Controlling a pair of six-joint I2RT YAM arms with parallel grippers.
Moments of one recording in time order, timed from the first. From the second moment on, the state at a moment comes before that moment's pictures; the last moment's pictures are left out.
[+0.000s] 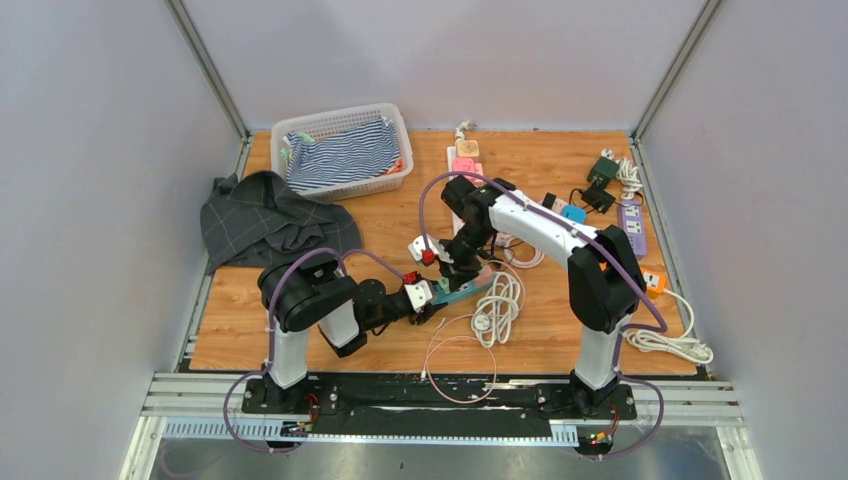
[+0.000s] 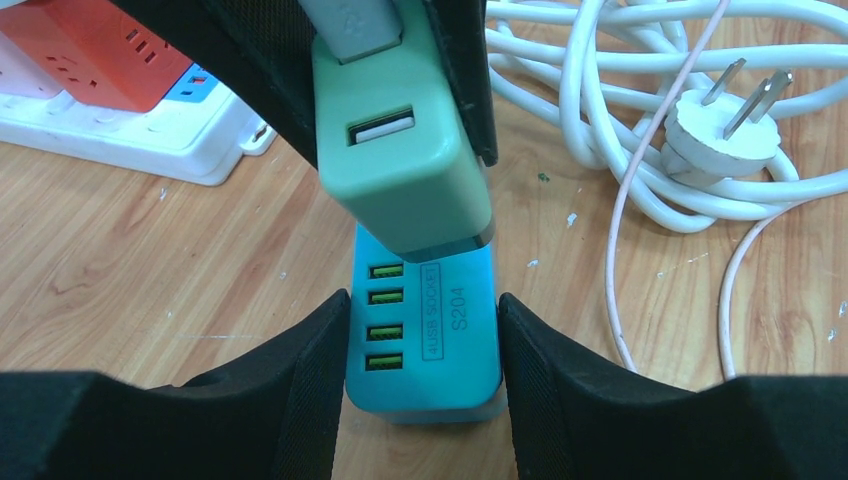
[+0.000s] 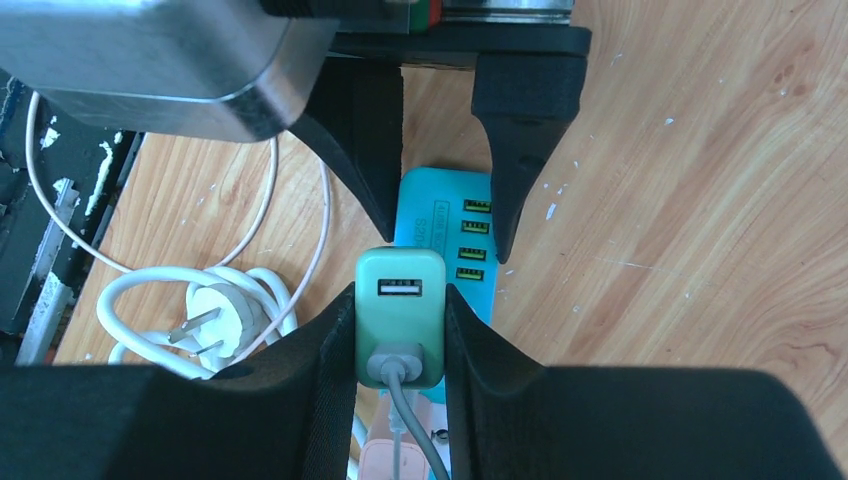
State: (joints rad) left arm -0.85 1.93 0.27 1.53 0.30 0.24; right arm 0.67 1.85 1.49 -1.14 -0.71 -1.38
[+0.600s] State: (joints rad) left arm -0.85 1.67 0.21 1.51 0.28 0.09; right arm 0.66 1.85 1.56 -1.21 -0.71 -1.35
